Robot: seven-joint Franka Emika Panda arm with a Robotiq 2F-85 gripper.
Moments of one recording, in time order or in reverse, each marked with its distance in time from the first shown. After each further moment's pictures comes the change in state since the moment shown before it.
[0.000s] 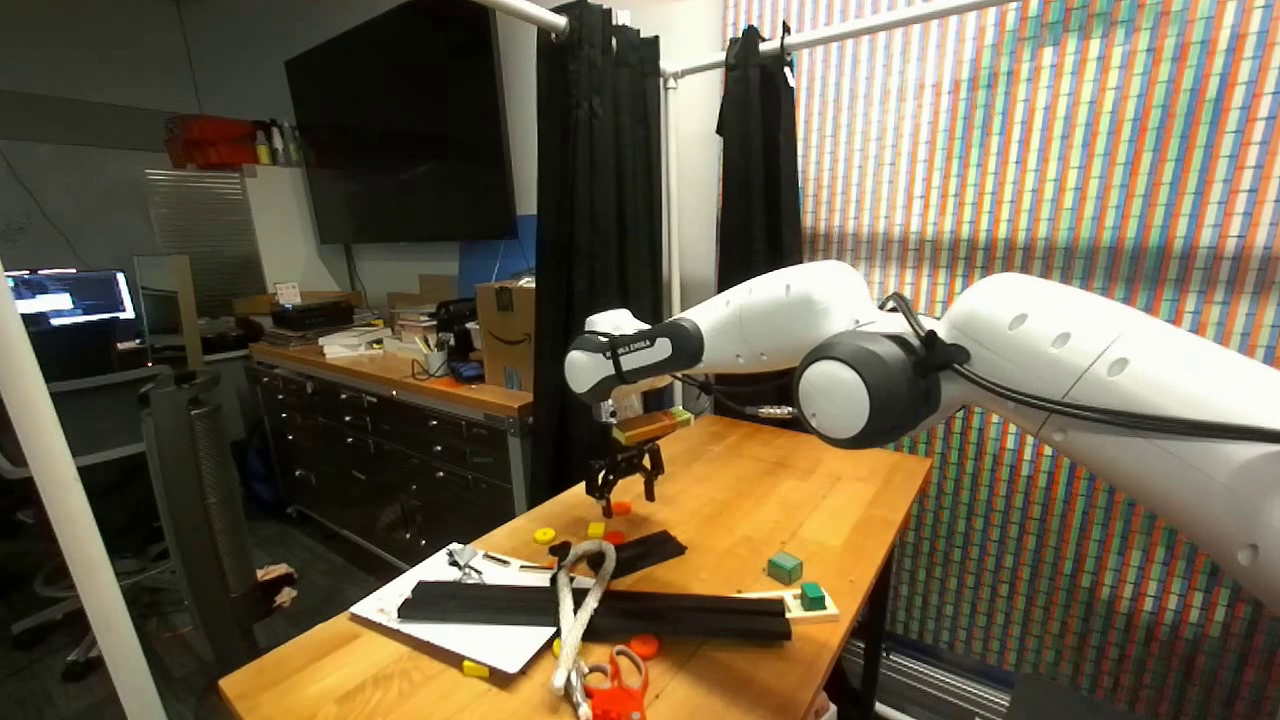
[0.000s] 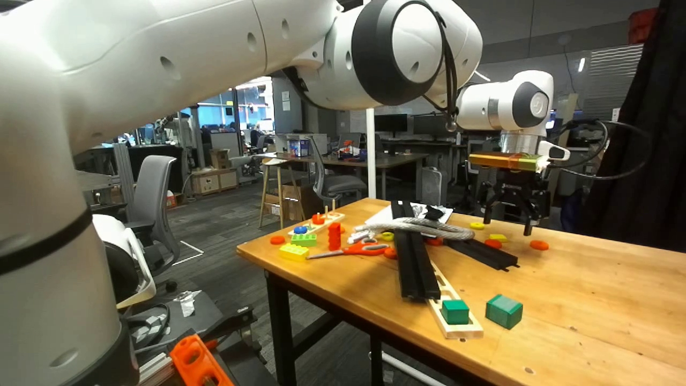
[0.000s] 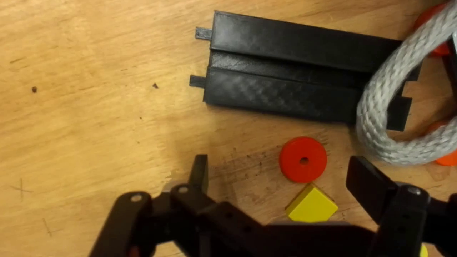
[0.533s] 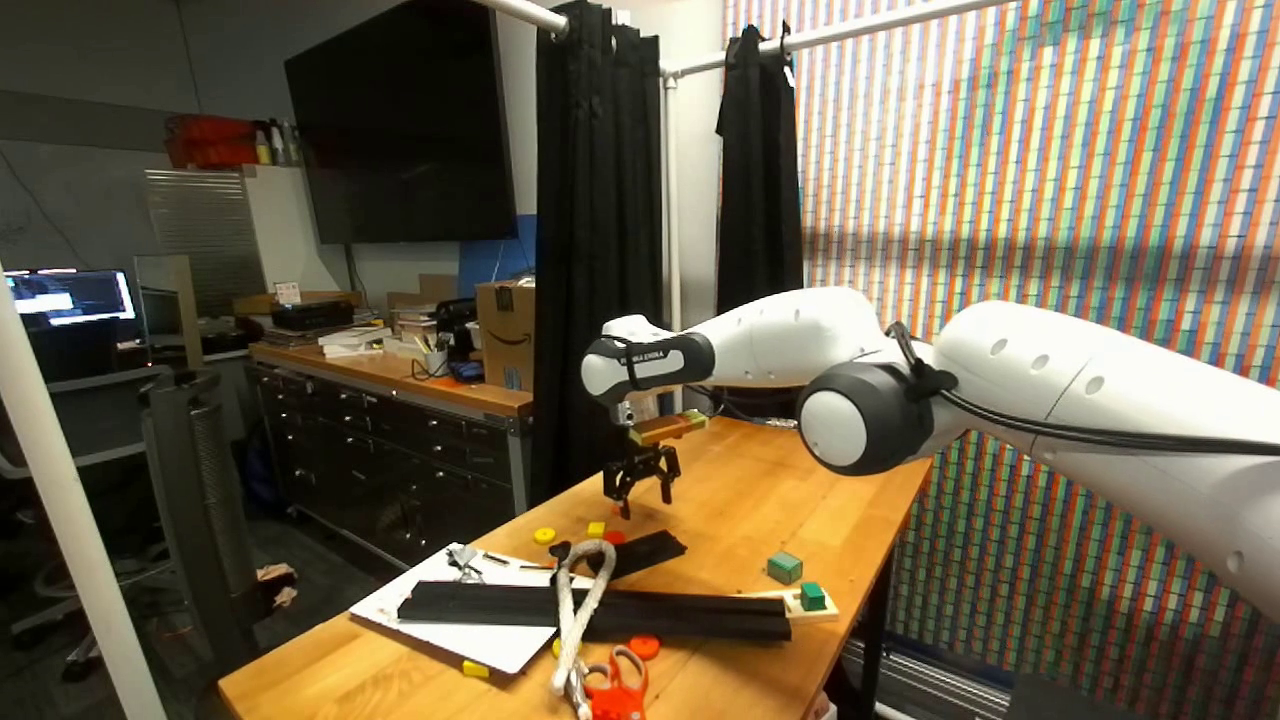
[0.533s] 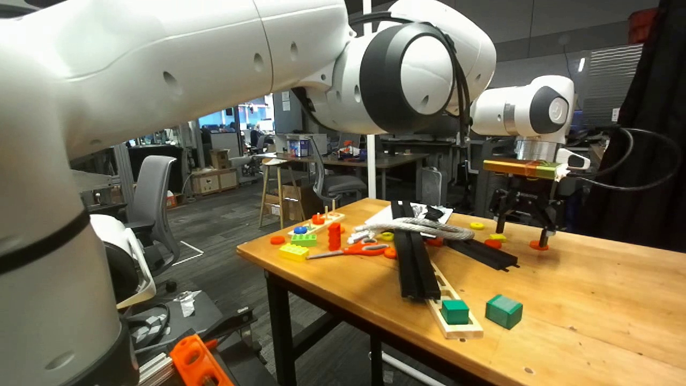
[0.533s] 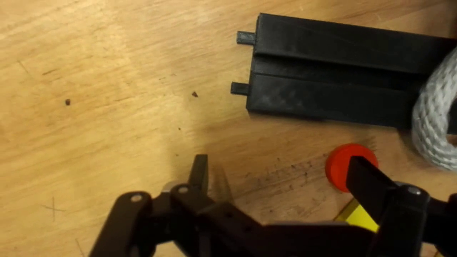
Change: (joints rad) arm -0.044 0.094 0.000 0.143 0.000 -0.081 -0.014
